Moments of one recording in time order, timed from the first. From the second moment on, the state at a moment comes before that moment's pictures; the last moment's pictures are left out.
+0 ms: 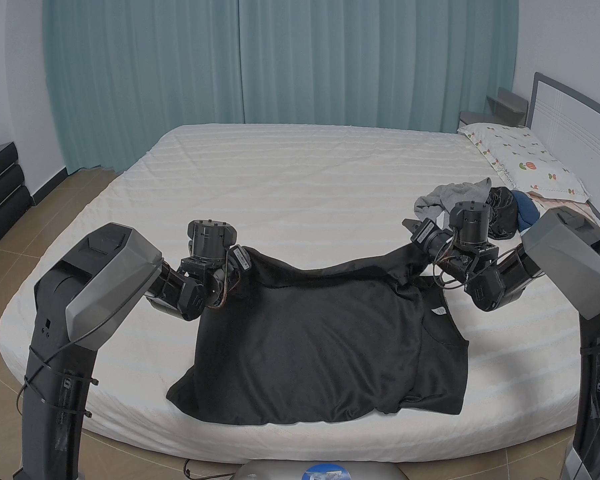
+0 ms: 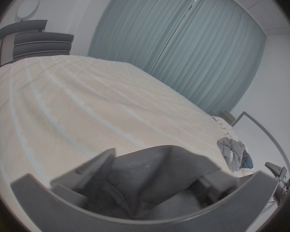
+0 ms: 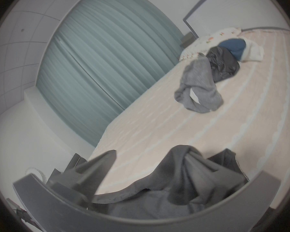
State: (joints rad) left arm -0.32 2.52 -1.50 -0.57 0.27 -0.67; right arm 0.25 2.37 -1.27 -0.88 -0.07 0.76
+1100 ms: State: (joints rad) left arm -0.18 2.36 -1.32 -0.27 0.04 -0.73; right arm 0.14 2.35 -1.23 -0.67 0.06 0.88
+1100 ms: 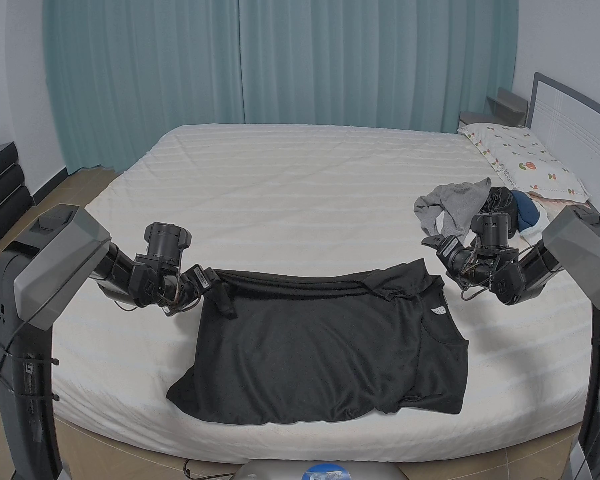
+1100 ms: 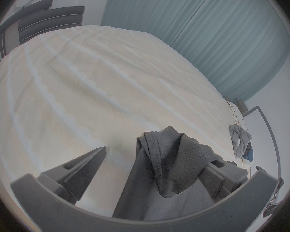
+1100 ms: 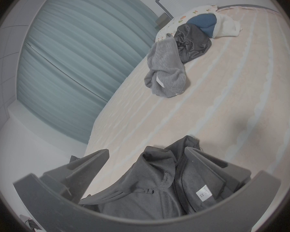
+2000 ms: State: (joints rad) left arm -0.16 2.14 -1.00 -0.25 -0.28 -0.57; right arm 0.23 2.25 -1.07 -0.68 0.15 0.89
